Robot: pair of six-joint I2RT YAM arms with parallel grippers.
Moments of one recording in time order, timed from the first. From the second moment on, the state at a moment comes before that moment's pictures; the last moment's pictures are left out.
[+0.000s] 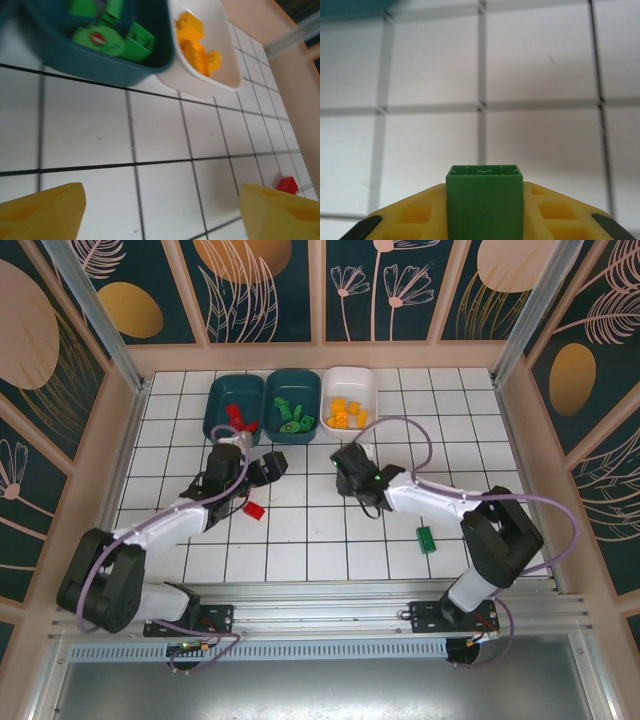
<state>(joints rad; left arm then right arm) -0.42 1.31 0.59 0.20 0.12 -0.73 0.78 1.63 1.04 -0.33 0.31 0.65</state>
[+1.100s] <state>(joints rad) -0.42 1.07 0.34 0.15 -0.06 -0.84 0.71 1.92 1.50 -0.27 0.27 0.48</state>
